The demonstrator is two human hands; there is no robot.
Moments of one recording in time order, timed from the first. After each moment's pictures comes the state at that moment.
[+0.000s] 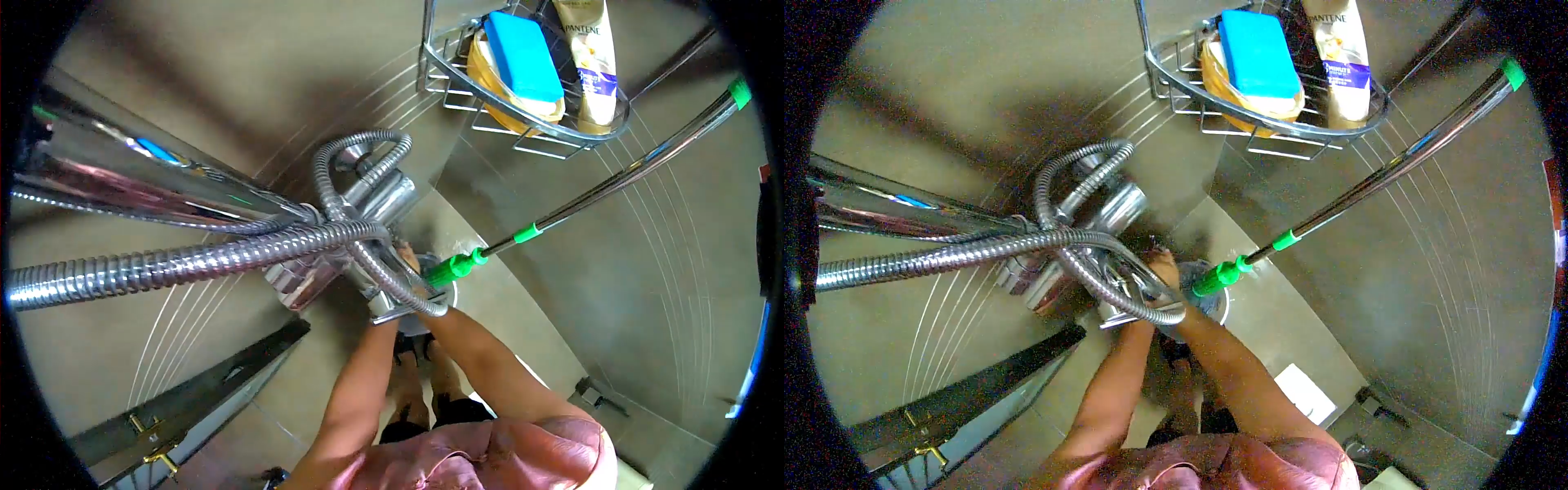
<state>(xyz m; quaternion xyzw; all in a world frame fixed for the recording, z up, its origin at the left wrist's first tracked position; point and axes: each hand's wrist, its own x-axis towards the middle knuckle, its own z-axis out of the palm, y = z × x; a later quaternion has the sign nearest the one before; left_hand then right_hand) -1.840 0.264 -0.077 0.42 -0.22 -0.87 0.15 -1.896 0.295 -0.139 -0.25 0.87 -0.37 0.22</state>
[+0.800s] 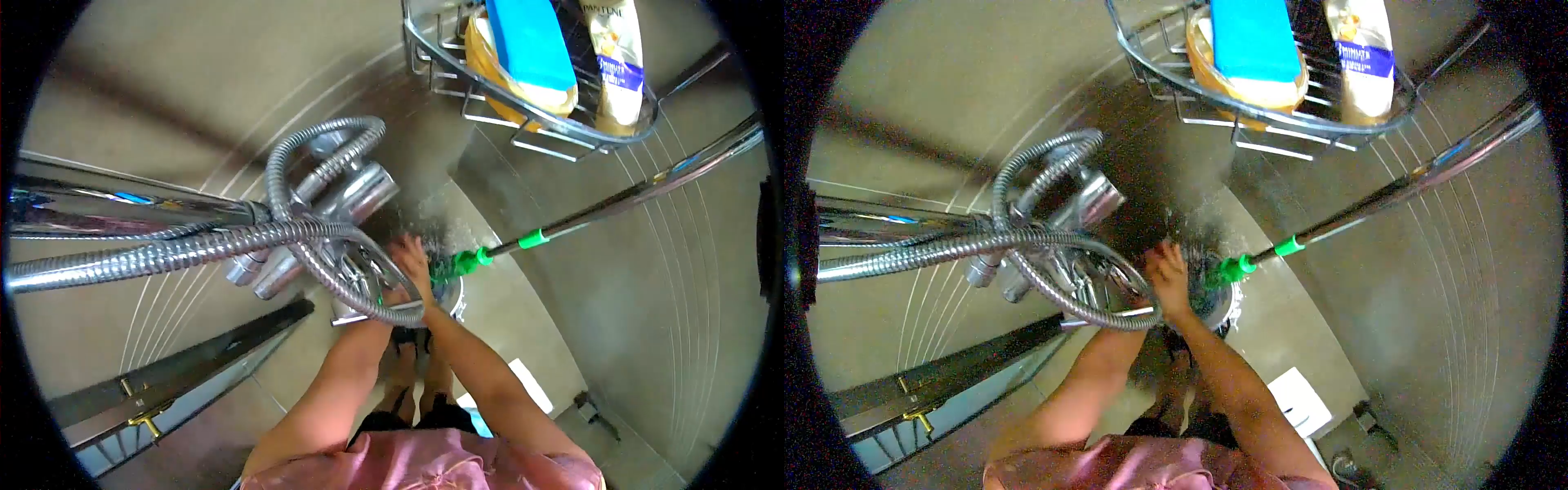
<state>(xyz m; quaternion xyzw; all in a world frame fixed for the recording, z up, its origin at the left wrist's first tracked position) -1.886 0.284 -0.115 0.34 -0.72 -0.52 0.31 -1.879 0.342 -0.104 -0.21 0.70 -0.65 0.21</state>
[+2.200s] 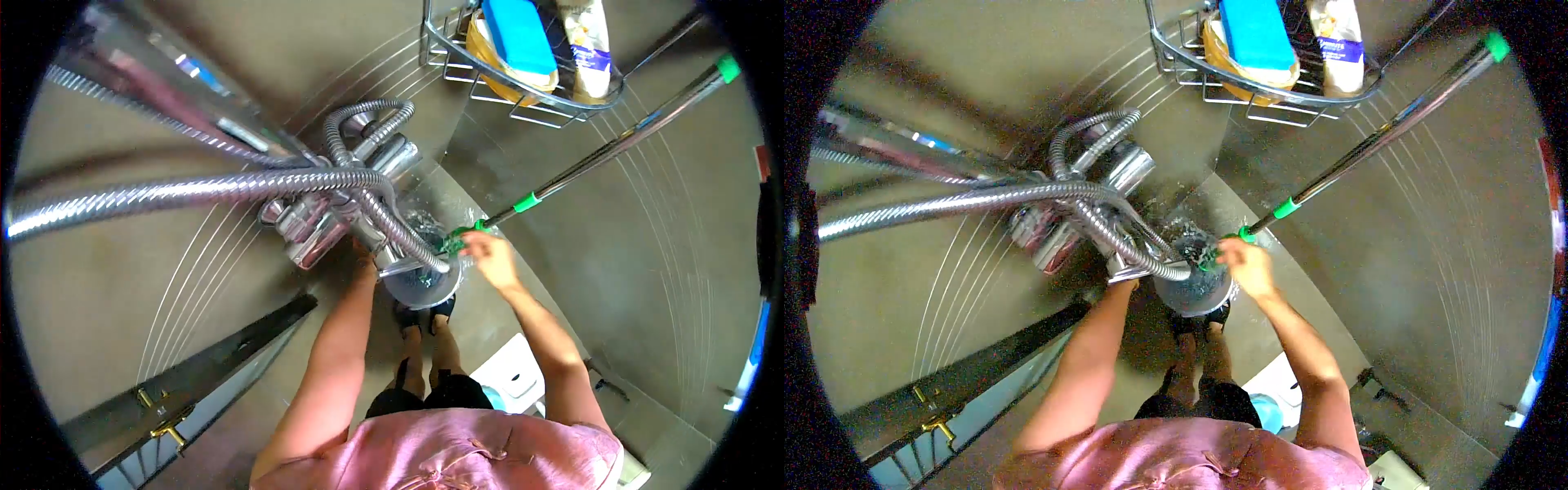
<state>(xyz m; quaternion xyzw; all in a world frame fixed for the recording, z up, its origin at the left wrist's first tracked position) -1.807 0.210 -0.120 0.24 -0.90 -0.34 0.14 -1.929 0.443 0.005 -0.18 0.80 -0.50 0.27</state>
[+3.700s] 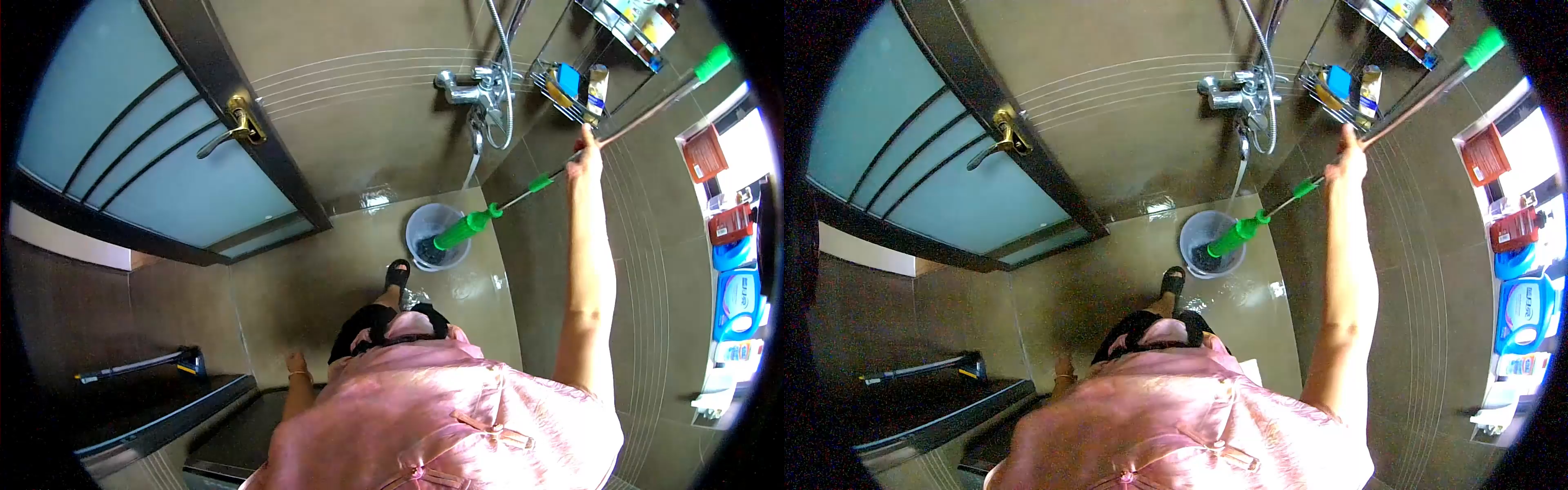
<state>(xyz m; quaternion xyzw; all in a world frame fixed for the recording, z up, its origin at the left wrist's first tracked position) -1.132 0.547 -0.132 0.85 -0.40 -0.34 0.05 -1.854 0.468 0.275 -0.01 0.55 -0.83 0.12</state>
